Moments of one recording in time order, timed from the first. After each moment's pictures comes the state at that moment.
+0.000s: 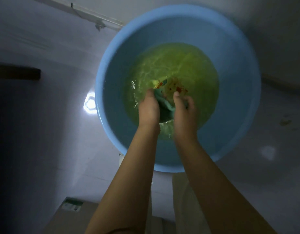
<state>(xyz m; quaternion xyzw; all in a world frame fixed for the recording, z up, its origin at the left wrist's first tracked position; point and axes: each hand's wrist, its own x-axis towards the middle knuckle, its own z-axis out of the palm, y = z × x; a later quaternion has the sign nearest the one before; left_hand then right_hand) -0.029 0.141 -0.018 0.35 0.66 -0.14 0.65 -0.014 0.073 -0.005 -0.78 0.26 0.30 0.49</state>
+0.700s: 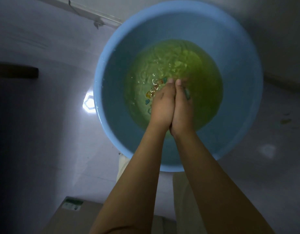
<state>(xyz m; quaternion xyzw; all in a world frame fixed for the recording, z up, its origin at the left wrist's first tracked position) -0.019 0.123 -0.013 0.55 0.48 -0.09 0.68 -0.008 0.084 -0.022 -0.73 0.26 0.28 0.56</state>
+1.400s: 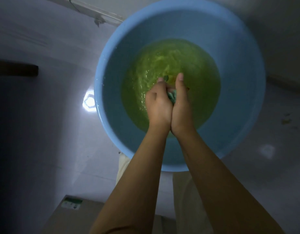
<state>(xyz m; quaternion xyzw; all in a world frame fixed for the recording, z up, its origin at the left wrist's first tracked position) -0.020 0.126 -0.004 0.50 0.56 0.03 0.66 -0.006 0.088 -0.005 -0.69 0.21 0.40 0.57</state>
